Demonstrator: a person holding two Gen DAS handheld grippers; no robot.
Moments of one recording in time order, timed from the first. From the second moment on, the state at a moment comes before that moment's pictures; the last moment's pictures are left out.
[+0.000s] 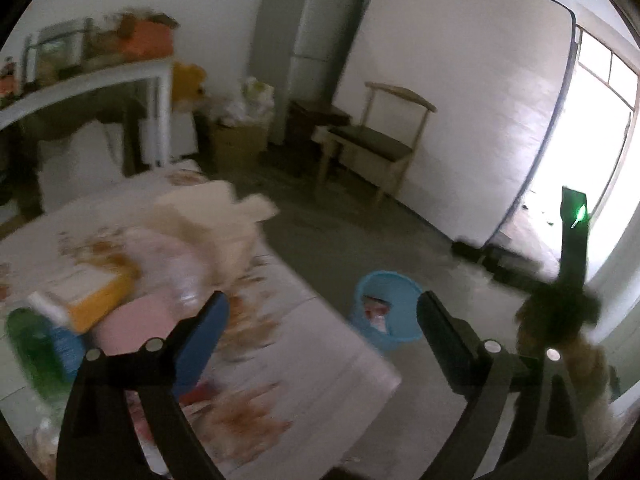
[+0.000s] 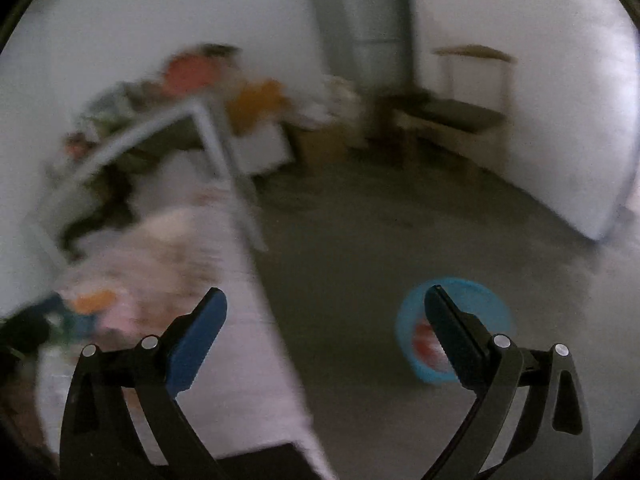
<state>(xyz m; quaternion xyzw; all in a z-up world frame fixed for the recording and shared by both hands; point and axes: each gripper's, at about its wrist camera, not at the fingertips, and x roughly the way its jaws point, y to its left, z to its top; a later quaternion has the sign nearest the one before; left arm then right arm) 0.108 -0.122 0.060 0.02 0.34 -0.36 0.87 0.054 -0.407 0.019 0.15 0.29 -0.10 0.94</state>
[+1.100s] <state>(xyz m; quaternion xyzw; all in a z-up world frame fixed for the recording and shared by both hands) 0.074 0.035 -0.017 0.02 0.35 -0.22 0.91 0.147 -0.163 -0.006 0.05 0.49 0.14 0.86</state>
